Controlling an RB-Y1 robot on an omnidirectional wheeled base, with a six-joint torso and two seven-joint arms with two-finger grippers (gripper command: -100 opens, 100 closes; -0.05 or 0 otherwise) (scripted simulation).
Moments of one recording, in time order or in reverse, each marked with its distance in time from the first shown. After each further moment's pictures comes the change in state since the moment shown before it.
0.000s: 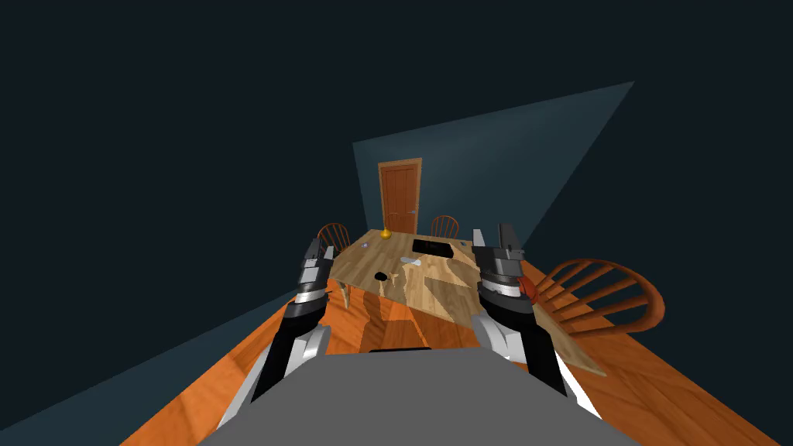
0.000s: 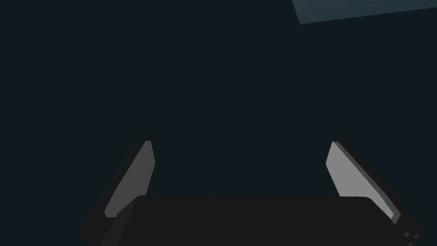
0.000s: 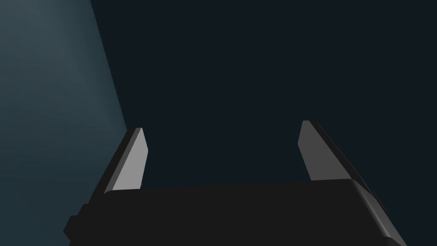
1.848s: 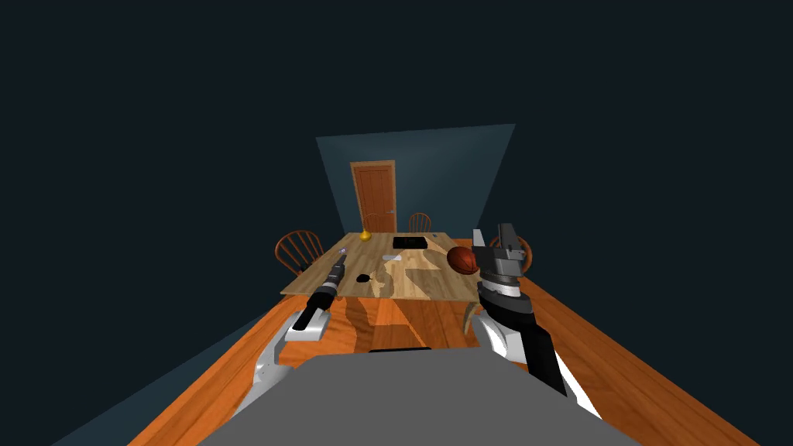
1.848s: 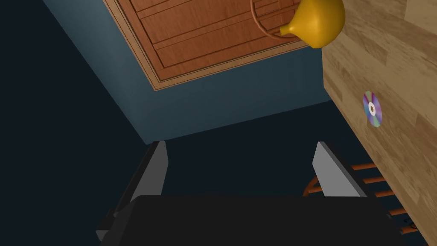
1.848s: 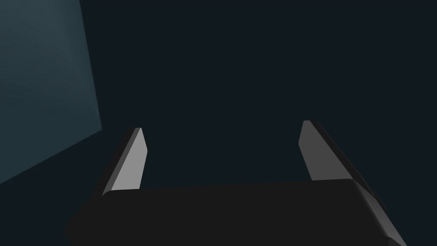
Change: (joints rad) left arm -0.261 0.272 0.025 0.510 0.028 0.424 0.154; right arm 0.000 0.000 0.000 0.000 0.000 0.000 0.000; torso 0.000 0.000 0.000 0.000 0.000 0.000
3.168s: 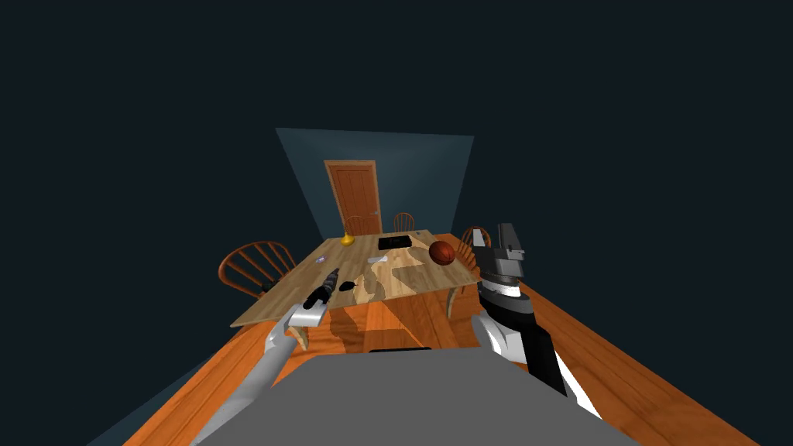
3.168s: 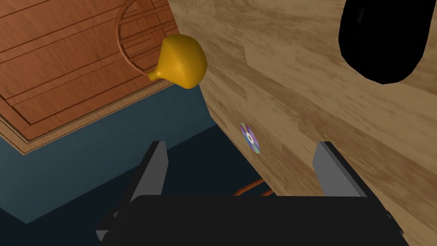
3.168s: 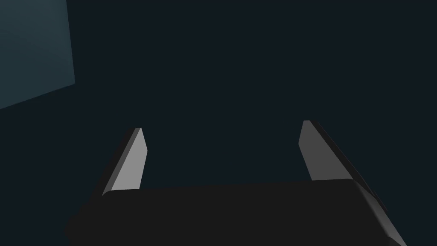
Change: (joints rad) left arm -0.201 0.113 0.017 0.405 0.020 0.317 0.115; right arm 0.000 0.000 0.000 0.000 0.000 0.000 0.000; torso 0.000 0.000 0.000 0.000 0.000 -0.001
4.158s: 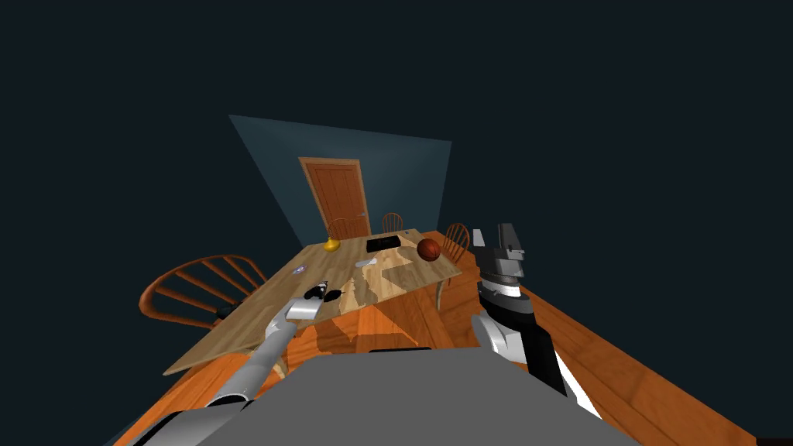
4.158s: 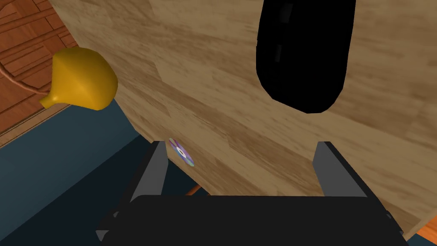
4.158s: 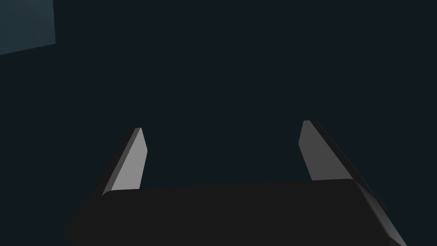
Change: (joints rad) left arm -0.150 0.070 0.014 0.299 0.014 0.256 0.089; right arm 0.000 0.000 0.000 0.000 0.000 0.000 0.000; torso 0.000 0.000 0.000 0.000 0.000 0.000
